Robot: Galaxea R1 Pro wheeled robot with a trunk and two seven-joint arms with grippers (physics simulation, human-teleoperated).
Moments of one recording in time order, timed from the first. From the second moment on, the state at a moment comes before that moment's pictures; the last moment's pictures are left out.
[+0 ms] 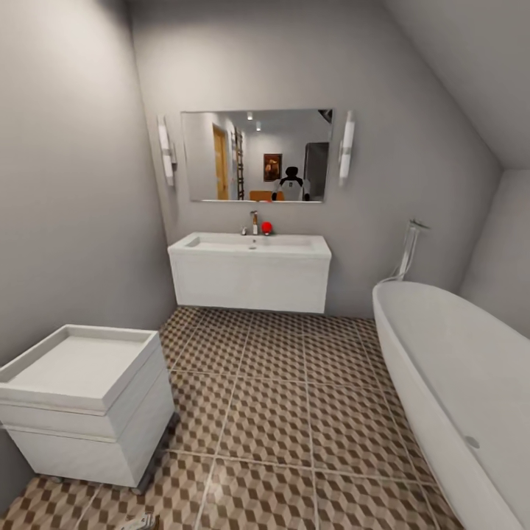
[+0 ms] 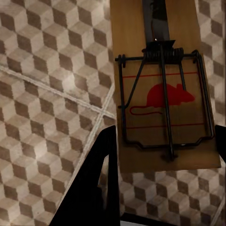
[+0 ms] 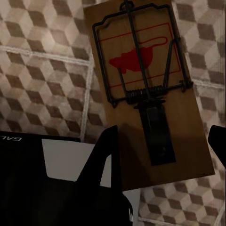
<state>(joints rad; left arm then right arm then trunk) -0.47 0.12 -0.45 0.00 0.76 0.10 -0.06 -0.39 -0.10 -0.07 0.03 0.14 0.17 0.19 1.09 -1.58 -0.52</state>
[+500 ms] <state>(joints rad) -0.47 0.11 -0.45 0.00 0.76 0.10 -0.06 -0.39 -0.10 -0.07 0.03 0.14 0.16 0.18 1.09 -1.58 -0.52</state>
